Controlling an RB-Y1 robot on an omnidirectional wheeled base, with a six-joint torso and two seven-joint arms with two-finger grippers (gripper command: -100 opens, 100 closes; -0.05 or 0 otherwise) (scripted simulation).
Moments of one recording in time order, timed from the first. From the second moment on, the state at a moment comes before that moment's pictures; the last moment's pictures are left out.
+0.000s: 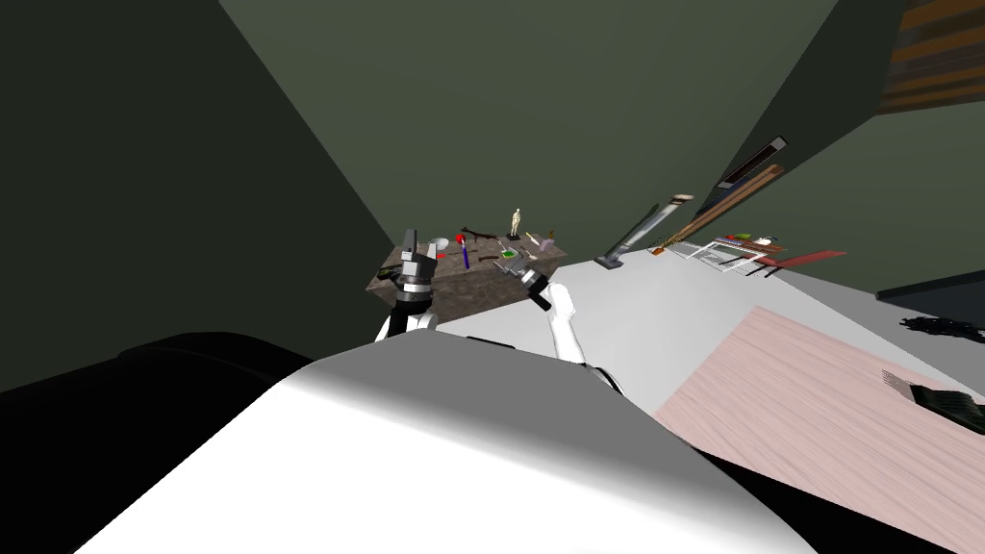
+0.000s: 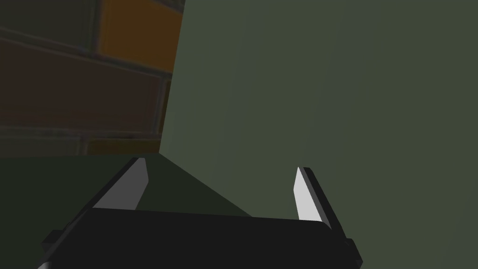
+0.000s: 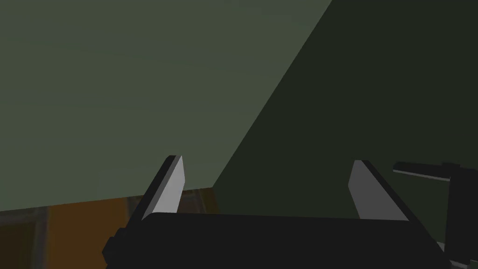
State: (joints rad) left arm 0.50 0.03 -0.02 -2.34 -0.02 -0.46 -0.01; right arm -0.29 -0.19 0.14 -1.67 1.36 -0.73 0.18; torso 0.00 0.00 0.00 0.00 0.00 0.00
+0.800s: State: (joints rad) left arm 0.50 0.03 -0.02 -2.34 -0.02 -0.46 -0.01; right arm -0.42 -0.23 0.17 -1.52 1.58 -0.81 0.18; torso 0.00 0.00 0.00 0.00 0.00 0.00
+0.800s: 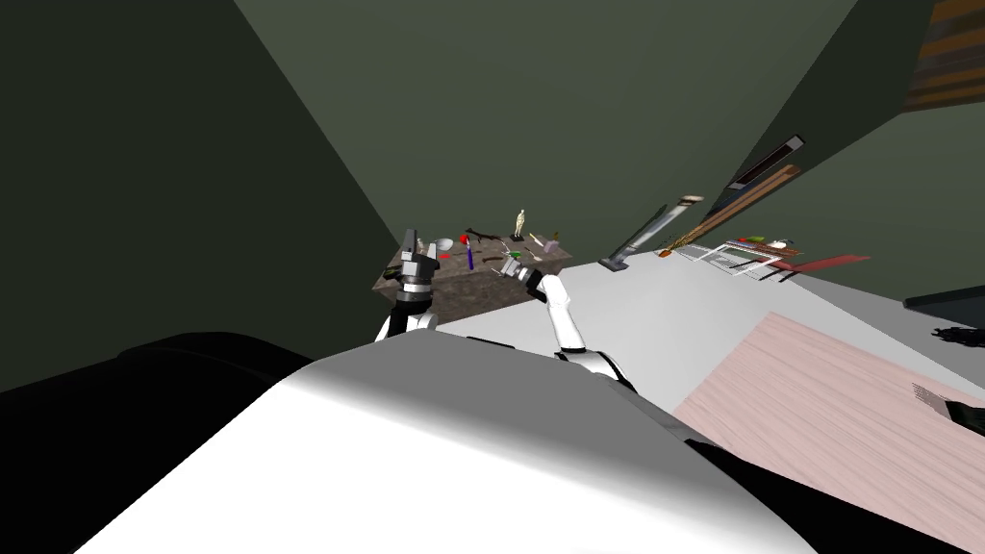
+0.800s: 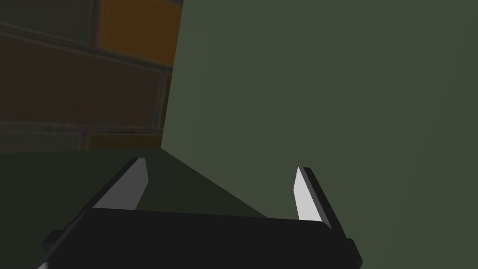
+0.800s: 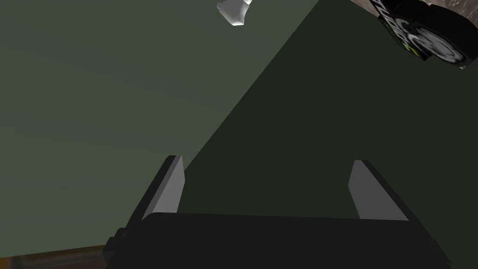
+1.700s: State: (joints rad) left arm 0.50 0.03 -0.02 -2.34 -0.02 -0.46 -0.01; right arm -0.56 -0.29 0.21 -1.33 1.84 -0.90 0.19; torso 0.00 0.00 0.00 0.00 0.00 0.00
